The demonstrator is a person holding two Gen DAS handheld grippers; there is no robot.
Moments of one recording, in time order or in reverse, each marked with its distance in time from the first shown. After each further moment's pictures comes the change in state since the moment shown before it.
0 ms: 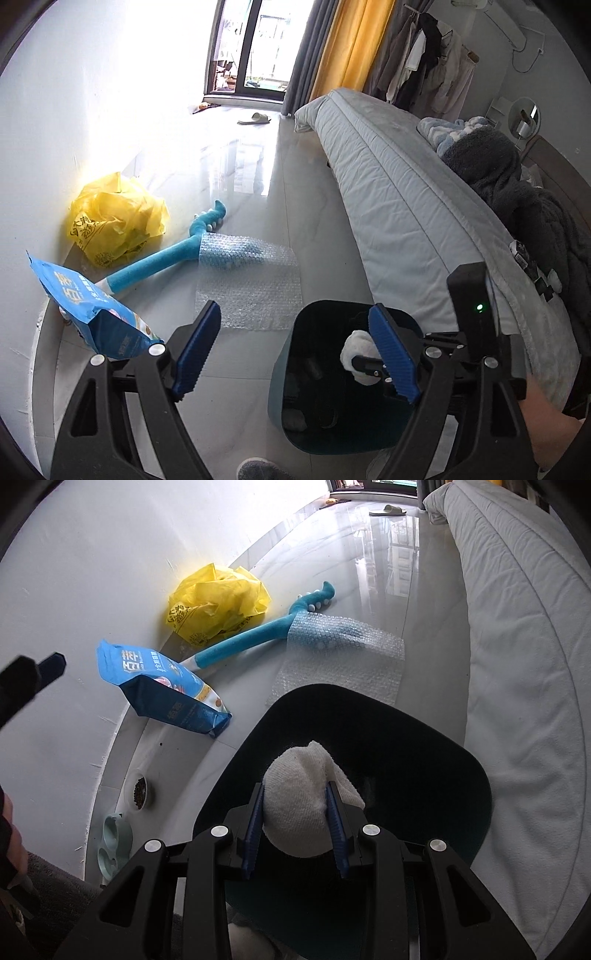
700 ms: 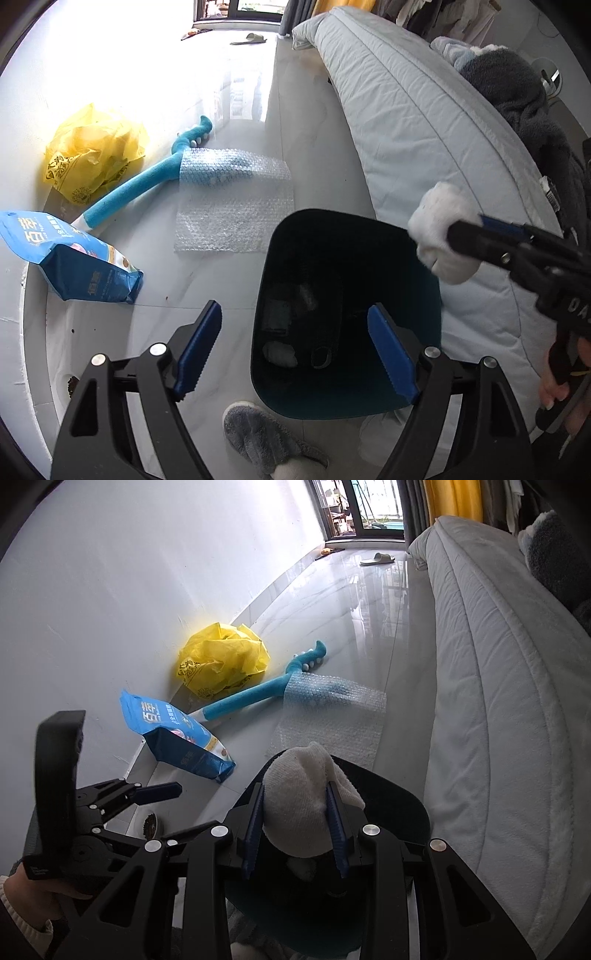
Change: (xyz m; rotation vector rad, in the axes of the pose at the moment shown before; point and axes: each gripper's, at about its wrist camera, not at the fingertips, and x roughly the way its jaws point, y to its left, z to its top) left arm 0.067 -0.014 -0.042 -0.015 0.318 0.006; right arm -0.080 -0.016 0.008 -0.005 -0.194 0.006
